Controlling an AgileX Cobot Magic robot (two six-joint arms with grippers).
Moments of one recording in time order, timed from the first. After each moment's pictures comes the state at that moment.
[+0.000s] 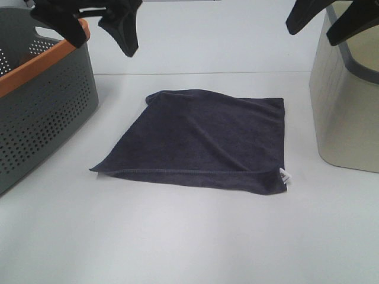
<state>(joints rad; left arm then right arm) -0.47 1.83 -1.80 -0.07 1.22 -0.06 0.21 1.55 -1.53 0.27 1.22 0.03</state>
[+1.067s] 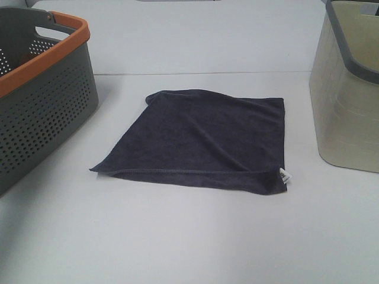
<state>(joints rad) 0.06 1.44 -1.53 0.04 1.22 0.01 -0.08 1.22 -1.35 0.14 1.22 0.05</state>
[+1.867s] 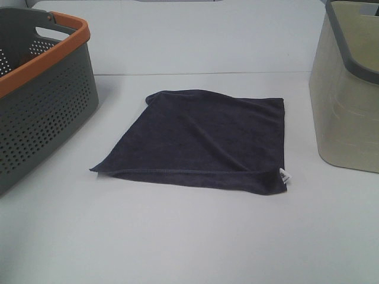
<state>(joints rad) 0.06 0.56 -0.93 0.05 1.14 0.03 -0.08 0.41 -0.79 -0.03 1.23 0.00</state>
